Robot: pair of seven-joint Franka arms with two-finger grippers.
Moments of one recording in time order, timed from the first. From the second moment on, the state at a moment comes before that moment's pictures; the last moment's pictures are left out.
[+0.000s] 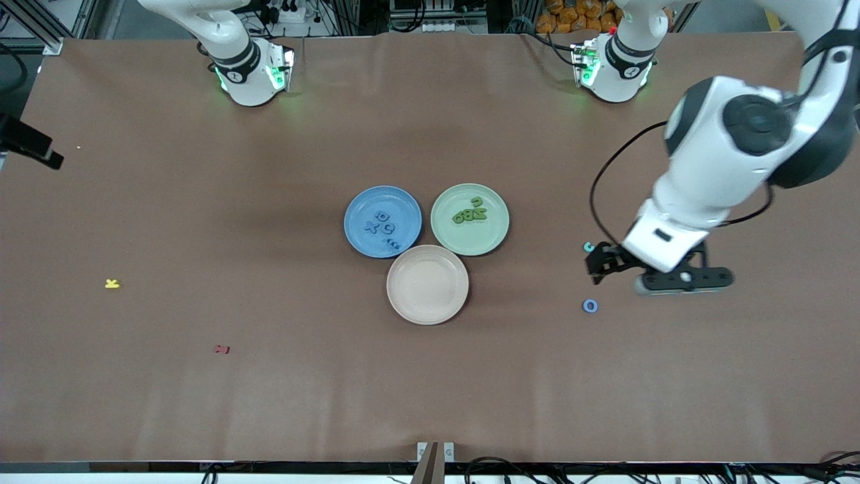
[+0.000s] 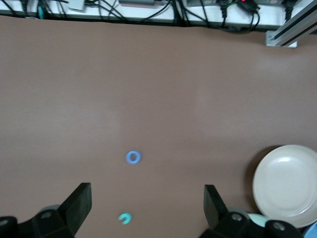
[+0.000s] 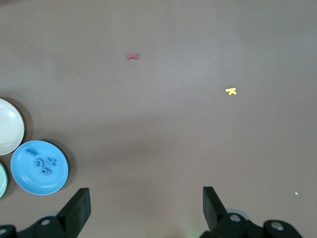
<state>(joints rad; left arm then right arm) 0.13 0.31 -0.50 -1.56 0.20 2.04 -0.43 0.07 0.08 -0.15 -1.33 0.03 1.38 0.08</state>
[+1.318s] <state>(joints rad) 0.07 0.03 -0.23 -1.56 0.00 1.64 -0.24 0.09 0.08 -0.15 -1.43 0.03 1.48 0.08</state>
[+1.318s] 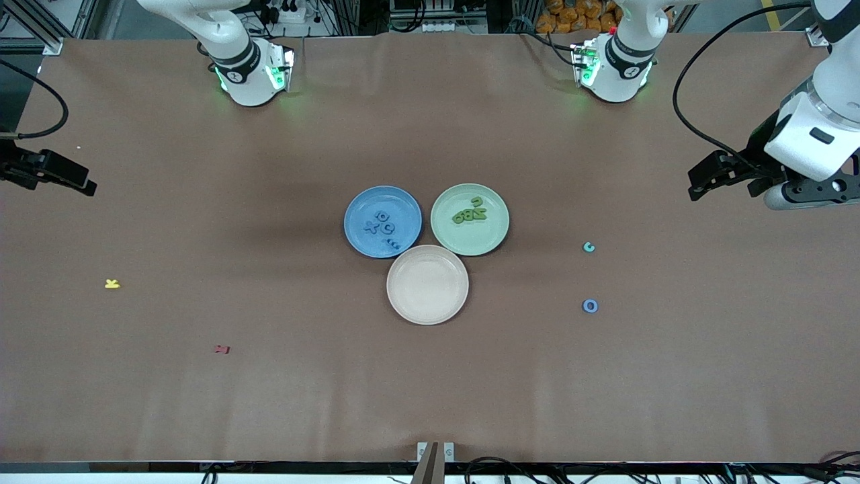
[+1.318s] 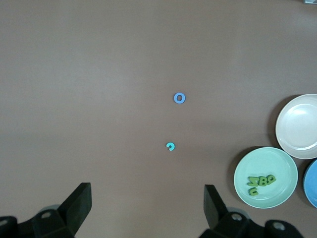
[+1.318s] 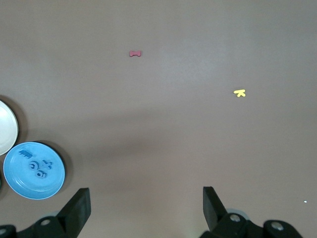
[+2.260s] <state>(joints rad) 0.06 0.01 -0.19 -1.53 0.00 1.59 -0.17 0.10 0.08 -0.15 -1.43 0.02 1.48 0.08</state>
